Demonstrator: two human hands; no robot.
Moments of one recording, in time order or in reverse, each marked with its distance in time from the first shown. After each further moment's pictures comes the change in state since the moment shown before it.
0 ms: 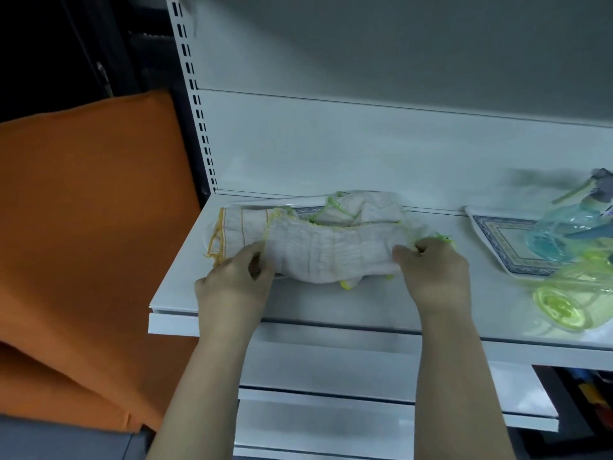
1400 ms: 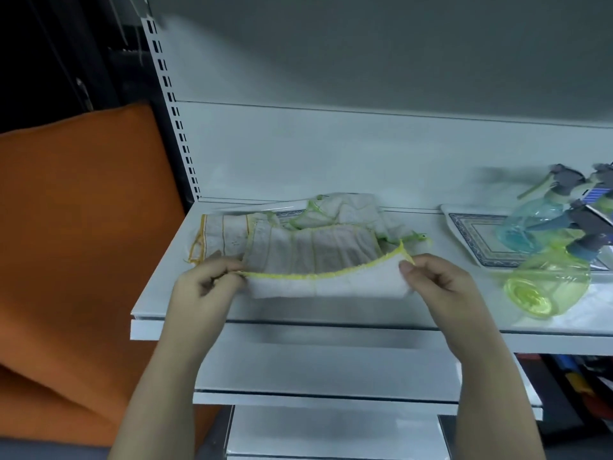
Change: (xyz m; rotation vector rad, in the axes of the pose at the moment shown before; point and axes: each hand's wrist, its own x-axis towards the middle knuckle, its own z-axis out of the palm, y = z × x) left_hand -0.026 0.012 -0.037 -0.689 -0.139 0.086; right_hand -0.030 0.048 -0.050 0.586 -0.217 -0.248
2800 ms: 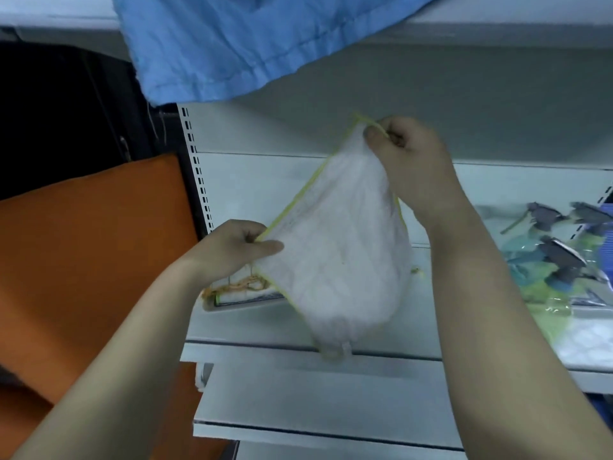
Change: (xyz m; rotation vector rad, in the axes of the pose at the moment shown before) left_hand 0.080 0.068 0.005 0.339 -0.398 -0.029; right_hand 0.106 -0.152 0.003 -0.232 0.107 -0.519
